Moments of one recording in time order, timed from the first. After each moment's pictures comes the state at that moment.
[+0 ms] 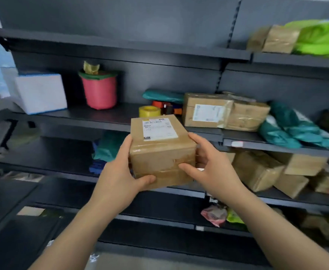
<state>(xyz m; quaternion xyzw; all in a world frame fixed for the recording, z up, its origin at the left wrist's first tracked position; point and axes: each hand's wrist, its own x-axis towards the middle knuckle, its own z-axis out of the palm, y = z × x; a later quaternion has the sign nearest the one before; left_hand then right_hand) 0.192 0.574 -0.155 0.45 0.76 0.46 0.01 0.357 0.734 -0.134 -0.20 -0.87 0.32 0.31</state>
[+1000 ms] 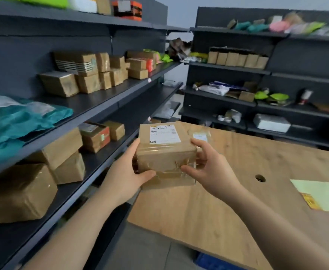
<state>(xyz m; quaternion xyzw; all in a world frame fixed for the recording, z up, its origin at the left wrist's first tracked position) 0.629 0.949 -0.188 0.81 0.32 0.28 0.40 0.822 0.817 -0.178 -0.76 -0.50 0.08 0.41</state>
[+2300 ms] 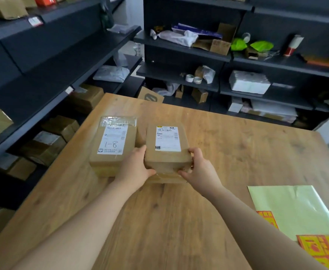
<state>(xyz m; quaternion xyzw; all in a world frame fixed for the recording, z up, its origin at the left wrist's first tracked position) 1.121 0.968 -0.364 0.87 0.37 0.12 0.30 1.259 0.816 -0.356 -0.87 -0.37 0.18 0.28</state>
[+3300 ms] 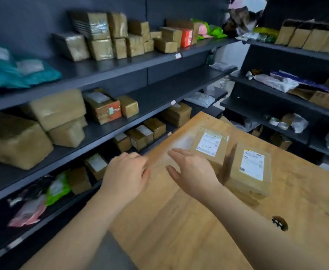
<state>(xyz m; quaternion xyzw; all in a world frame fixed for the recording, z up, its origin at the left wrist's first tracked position) 0.822 0.921 -0.254 0.85 0.49 0.18 0.02 1.004 0.885 -0.246 -0.64 -0.75 -0.03 0.17</state>
